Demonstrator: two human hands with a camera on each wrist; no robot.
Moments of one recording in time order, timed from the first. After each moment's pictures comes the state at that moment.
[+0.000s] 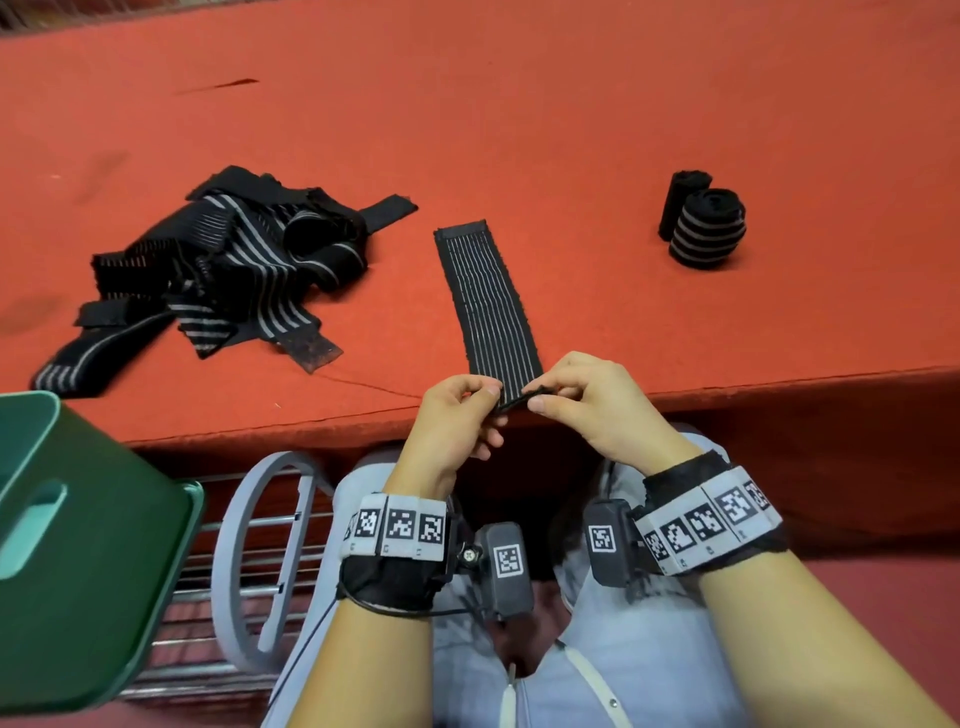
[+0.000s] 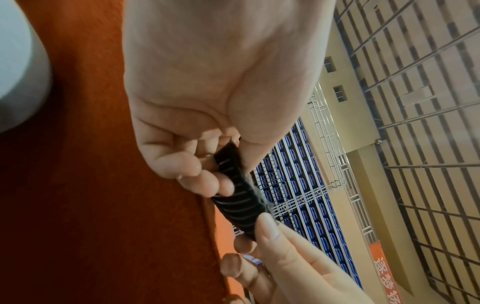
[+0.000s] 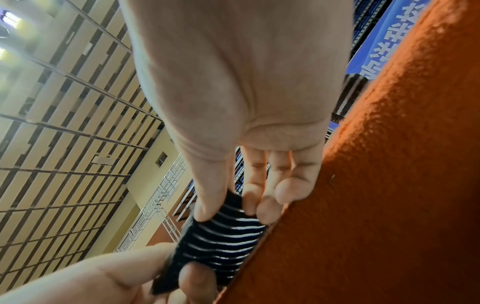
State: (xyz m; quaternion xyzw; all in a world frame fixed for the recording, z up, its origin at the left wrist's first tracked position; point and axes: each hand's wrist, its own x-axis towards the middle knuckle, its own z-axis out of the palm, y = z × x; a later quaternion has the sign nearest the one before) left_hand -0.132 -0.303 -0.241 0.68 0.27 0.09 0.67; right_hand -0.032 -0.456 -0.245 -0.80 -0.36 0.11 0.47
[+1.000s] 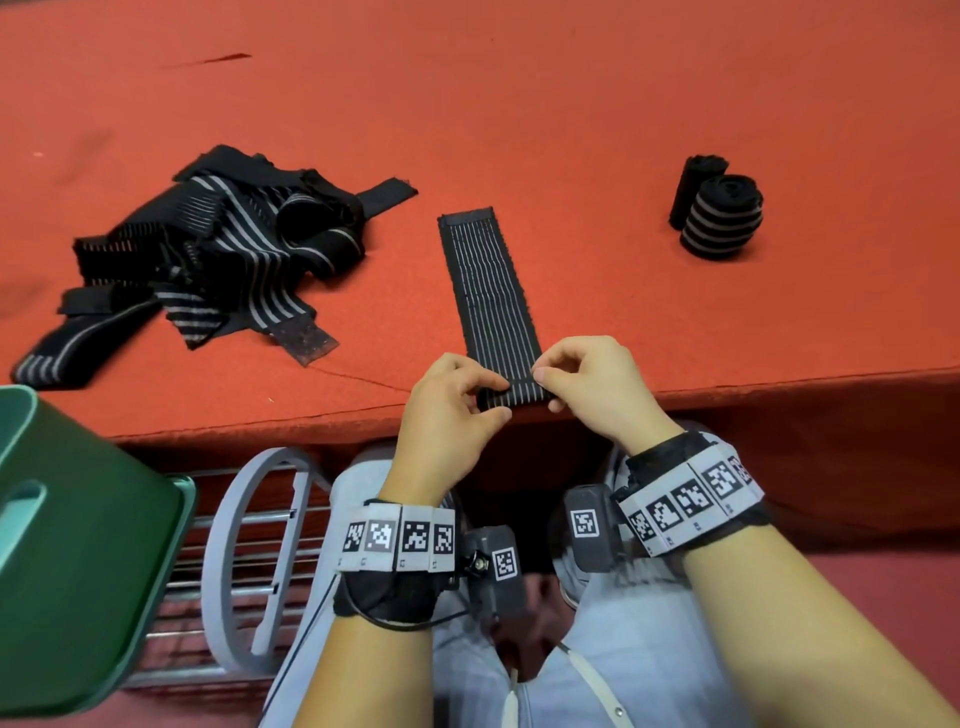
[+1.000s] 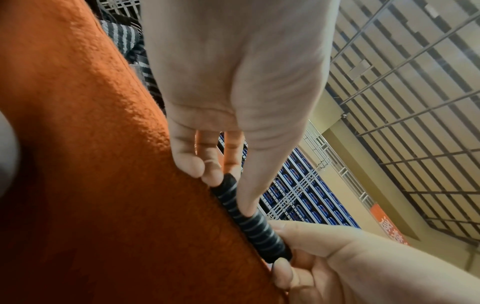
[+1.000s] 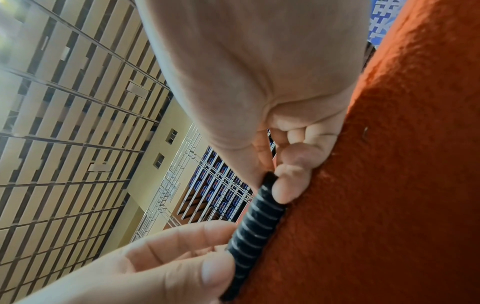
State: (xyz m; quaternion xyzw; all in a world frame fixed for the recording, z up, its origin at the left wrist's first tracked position) left_hand -0.136 -0.288 -0.248 0.87 0.14 0.19 0.42; right_hand -0.020 -0.432 -0.245 -0.84 -0.24 0.11 0.47
